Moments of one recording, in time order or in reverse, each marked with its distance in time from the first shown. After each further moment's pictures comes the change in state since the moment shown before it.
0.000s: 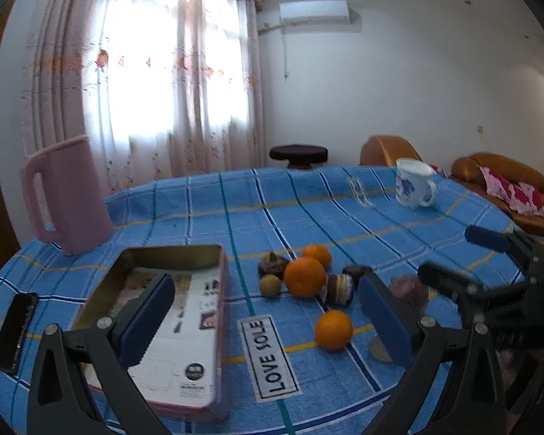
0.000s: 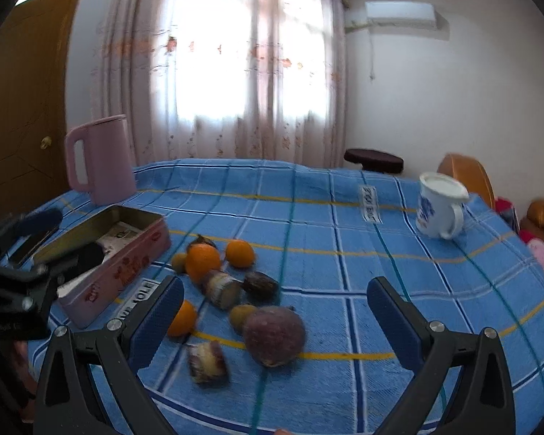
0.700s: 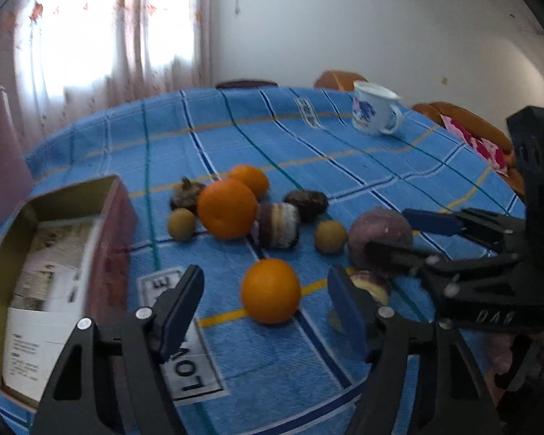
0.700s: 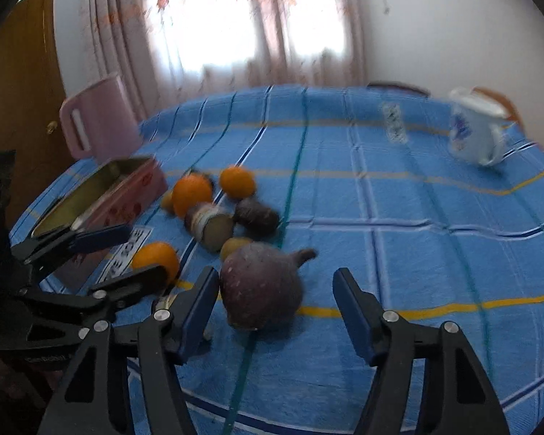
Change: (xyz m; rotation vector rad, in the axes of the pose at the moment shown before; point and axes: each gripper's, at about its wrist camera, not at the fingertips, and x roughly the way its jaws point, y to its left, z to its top) left arm 0.072 -0.039 -0.025 0.037 0.292 -0.213; right arm 0.050 -0.011 -0.024 0.051 0.255 0.202
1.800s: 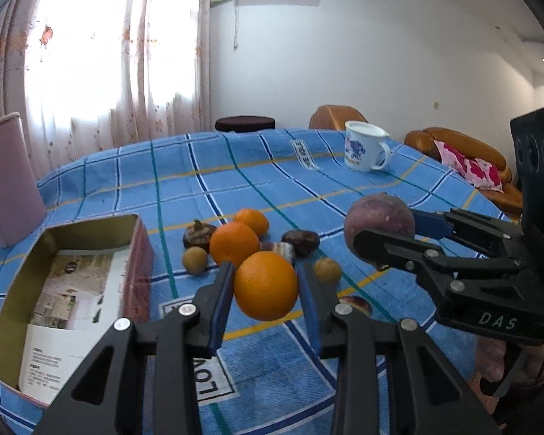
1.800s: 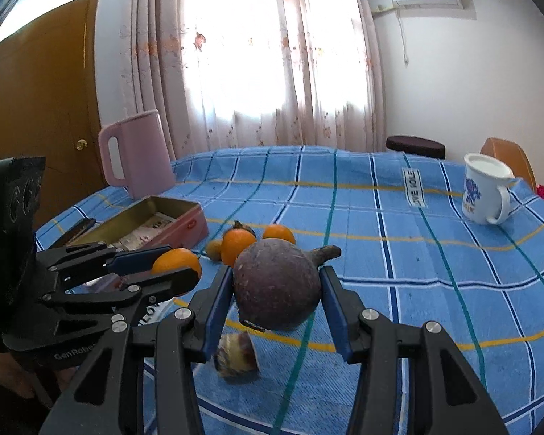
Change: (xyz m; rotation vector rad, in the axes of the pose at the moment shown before) left arm -0.042 0.006 0.003 0.018 -0.181 0.017; right arm -0.044 0.031 0.009 -0.087 -0.263 0.027
